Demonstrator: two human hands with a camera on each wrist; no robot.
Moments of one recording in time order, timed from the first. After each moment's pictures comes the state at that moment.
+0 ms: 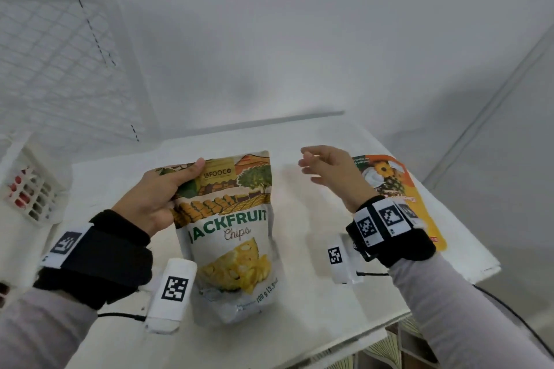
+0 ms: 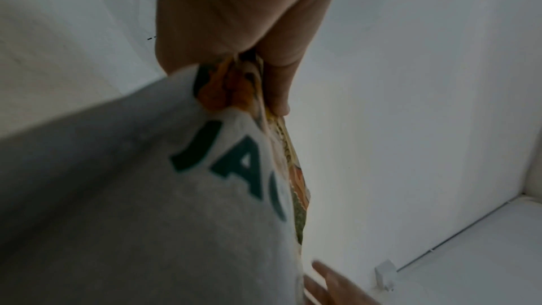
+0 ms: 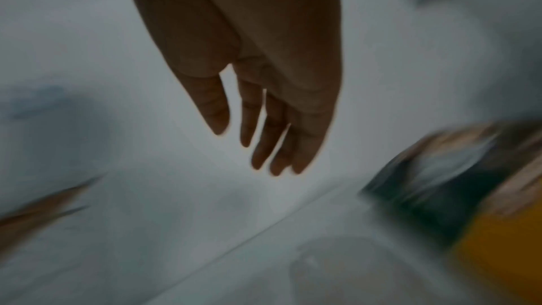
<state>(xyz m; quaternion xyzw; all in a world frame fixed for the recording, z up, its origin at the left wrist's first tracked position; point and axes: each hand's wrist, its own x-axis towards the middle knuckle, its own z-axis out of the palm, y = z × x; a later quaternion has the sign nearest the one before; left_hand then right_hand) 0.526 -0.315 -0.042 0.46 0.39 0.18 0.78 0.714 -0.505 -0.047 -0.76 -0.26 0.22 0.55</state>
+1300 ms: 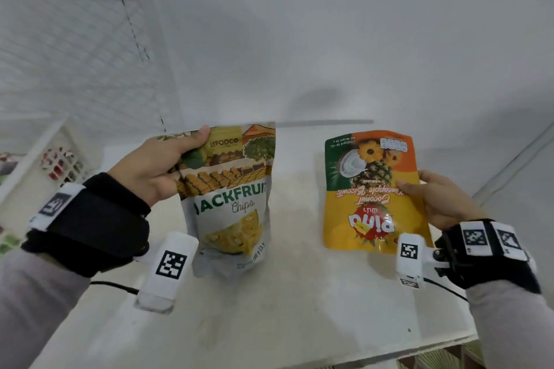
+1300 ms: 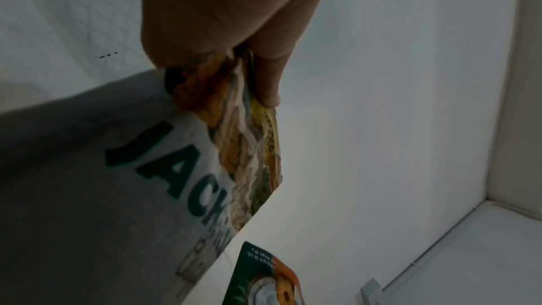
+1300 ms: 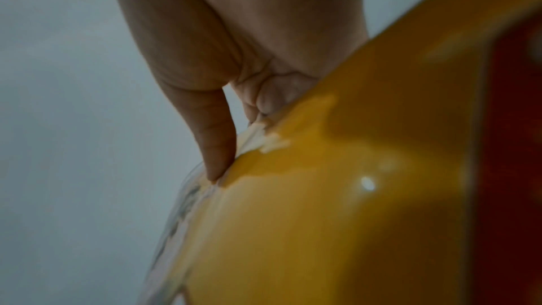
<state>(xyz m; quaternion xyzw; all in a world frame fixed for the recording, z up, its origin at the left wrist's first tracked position) 0.532 -0.331 0.002 0.46 0.40 0.22 0.77 0.837 -0.599 -0.071 -0.74 -0.06 0.31 0.59</state>
